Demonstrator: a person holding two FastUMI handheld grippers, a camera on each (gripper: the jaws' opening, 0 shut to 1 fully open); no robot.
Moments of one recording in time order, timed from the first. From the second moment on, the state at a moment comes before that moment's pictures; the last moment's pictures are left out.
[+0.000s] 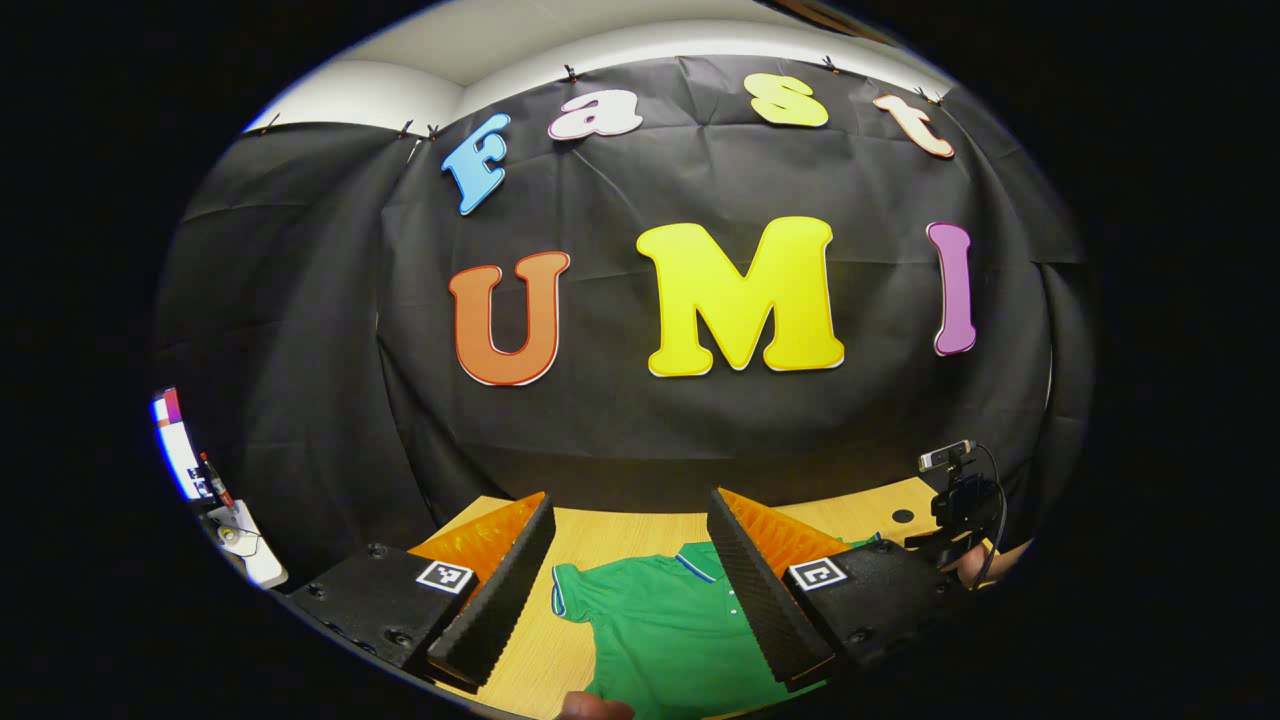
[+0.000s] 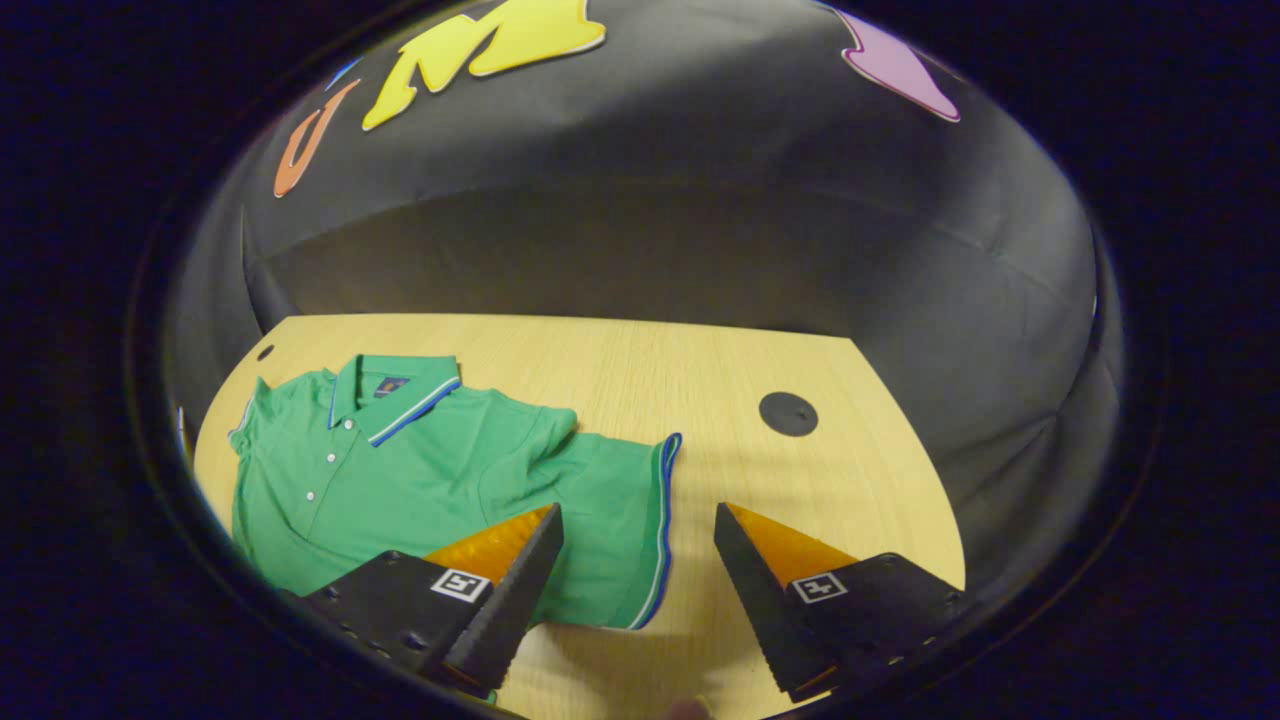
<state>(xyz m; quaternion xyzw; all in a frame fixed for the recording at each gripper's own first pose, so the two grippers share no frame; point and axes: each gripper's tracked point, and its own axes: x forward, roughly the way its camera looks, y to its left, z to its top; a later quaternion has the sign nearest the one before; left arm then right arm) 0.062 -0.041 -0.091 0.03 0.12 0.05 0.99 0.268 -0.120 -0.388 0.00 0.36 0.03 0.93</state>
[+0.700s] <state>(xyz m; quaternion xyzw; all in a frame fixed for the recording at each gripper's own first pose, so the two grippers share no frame) 0.051 -0.040 -0.085 0.06 0.12 0.07 0.99 0.277 -0.120 -0.410 0.06 0.40 0.03 0.91</state>
